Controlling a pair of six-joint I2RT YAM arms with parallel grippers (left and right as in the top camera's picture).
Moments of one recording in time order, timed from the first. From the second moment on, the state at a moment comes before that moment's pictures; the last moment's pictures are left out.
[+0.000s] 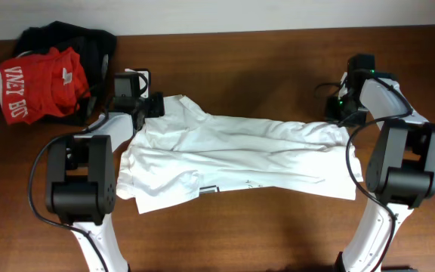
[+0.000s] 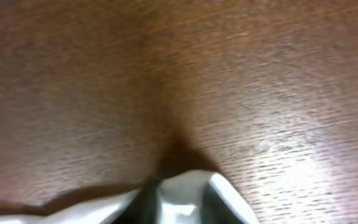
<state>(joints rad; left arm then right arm) -0.05 2.13 1.27 0.01 0.05 -0.05 -0.17 2.18 1.60 -0.86 -0.02 0.09</state>
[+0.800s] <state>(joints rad) -0.05 2.00 1.34 -0.29 0.03 -0.02 -0.17 2.20 1.86 -1.17 -0.02 0.21</state>
